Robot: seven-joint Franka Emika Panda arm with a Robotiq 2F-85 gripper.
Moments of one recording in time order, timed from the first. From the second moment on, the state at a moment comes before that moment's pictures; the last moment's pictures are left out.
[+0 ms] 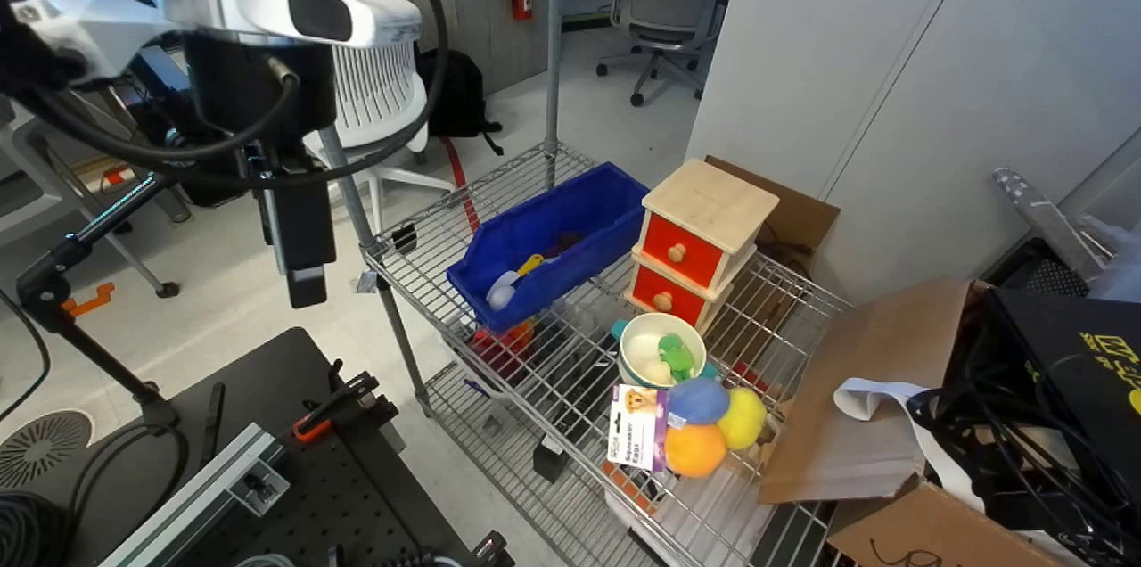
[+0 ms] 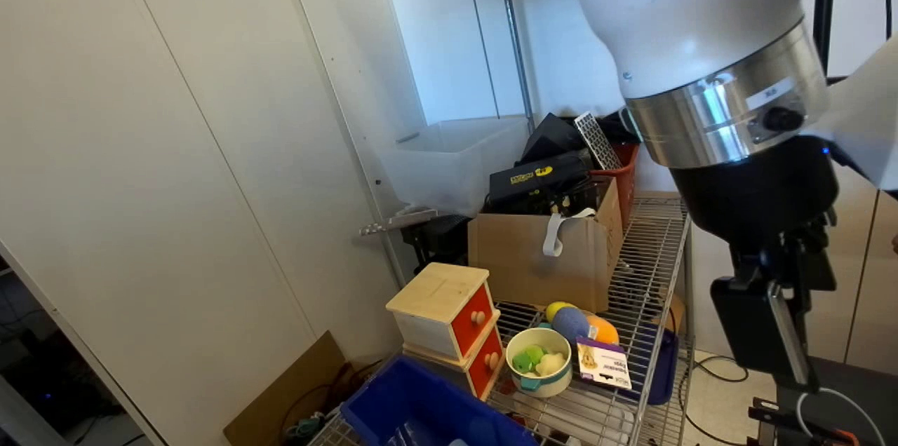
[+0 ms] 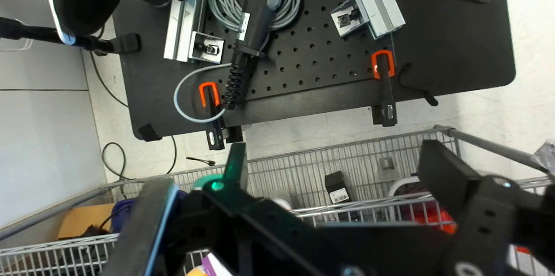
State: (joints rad) arm 0.04 -0.39 0.18 -2.39 -0.03 1.70 0.33
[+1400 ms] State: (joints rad) arm 0.04 -0.30 0.13 -2.31 0.02 1.67 0.12
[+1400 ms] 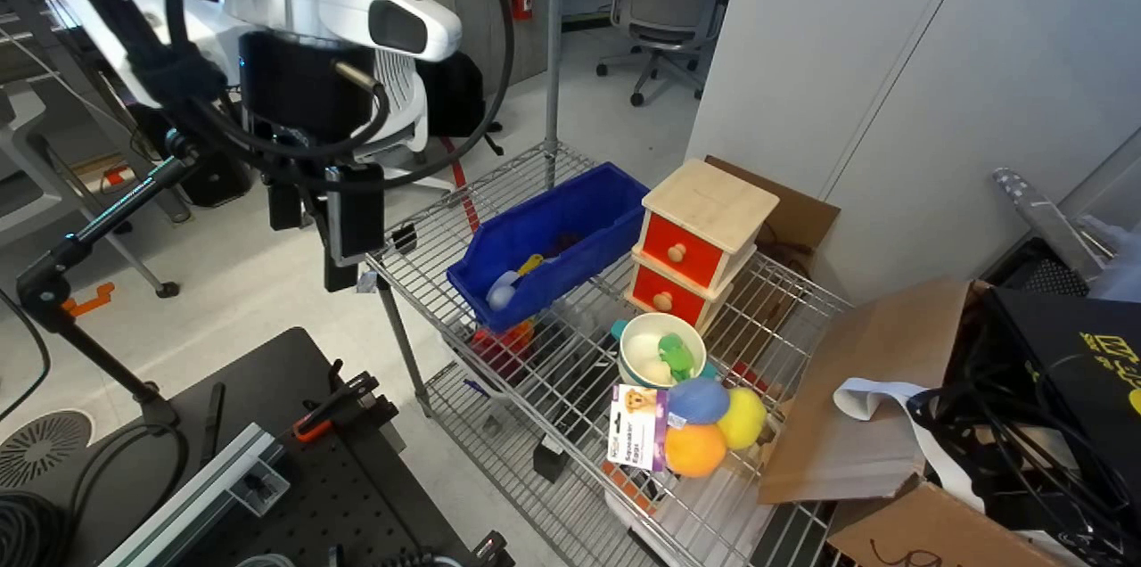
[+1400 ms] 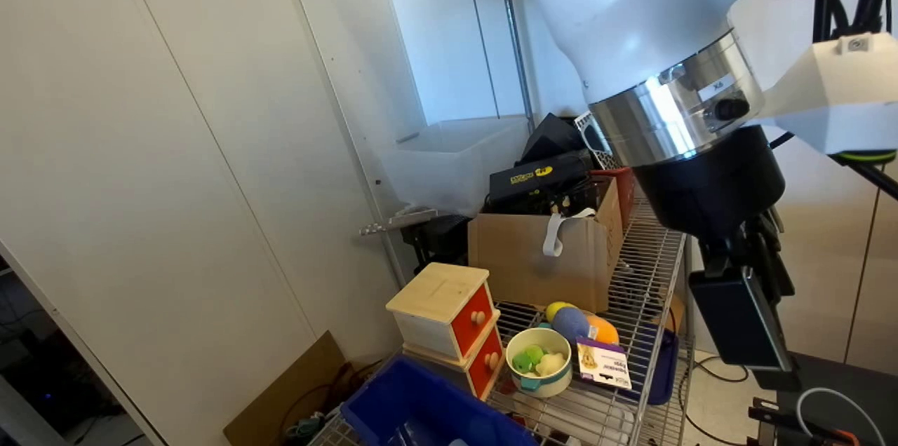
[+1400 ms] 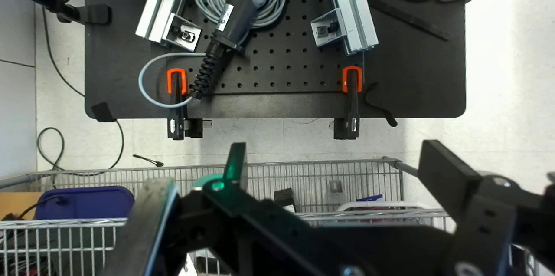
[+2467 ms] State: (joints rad) arm 0.04 -0.30 0.13 -2.31 0.00 1.73 0.14
